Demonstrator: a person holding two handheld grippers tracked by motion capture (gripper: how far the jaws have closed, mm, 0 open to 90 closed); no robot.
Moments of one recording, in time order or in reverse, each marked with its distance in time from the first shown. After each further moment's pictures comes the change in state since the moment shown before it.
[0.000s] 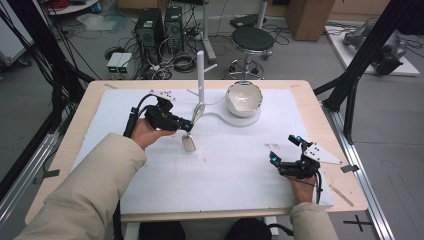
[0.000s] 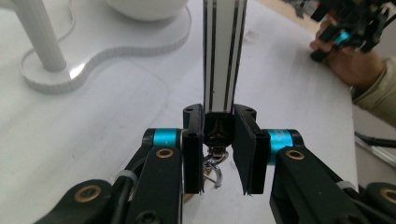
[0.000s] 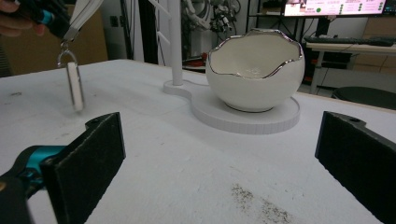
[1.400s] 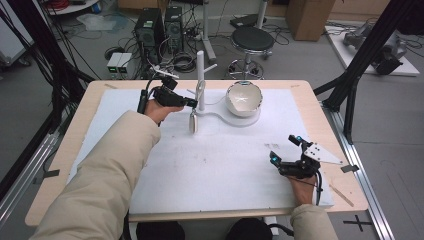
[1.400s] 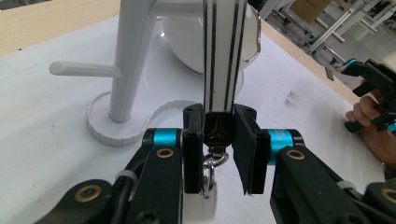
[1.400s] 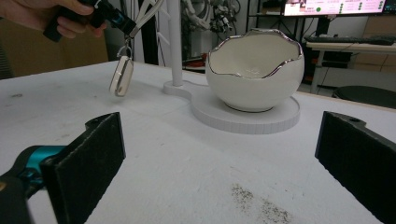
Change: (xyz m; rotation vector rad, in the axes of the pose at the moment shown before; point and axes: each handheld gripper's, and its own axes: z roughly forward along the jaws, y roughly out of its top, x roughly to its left) left arm 0.068 0.035 0.026 -0.084 0.046 -0.170; right arm -0.001 0.000 0.000 -0.001 0.000 0.010
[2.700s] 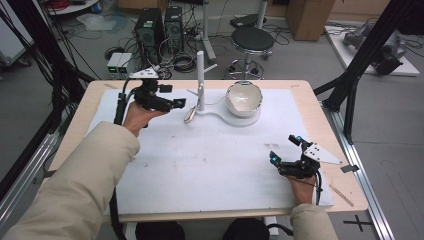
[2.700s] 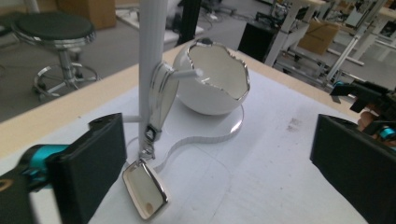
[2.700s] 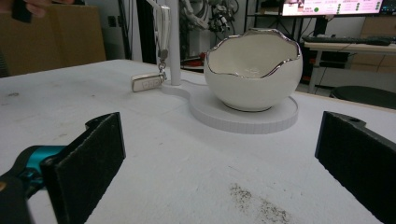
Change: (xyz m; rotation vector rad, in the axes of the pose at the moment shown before) left arm -0.037 -0.016 -0.073 -0.283 0.098 0.224; right arm 0.001 0.000 0.000 0.003 -0.006 -0.007
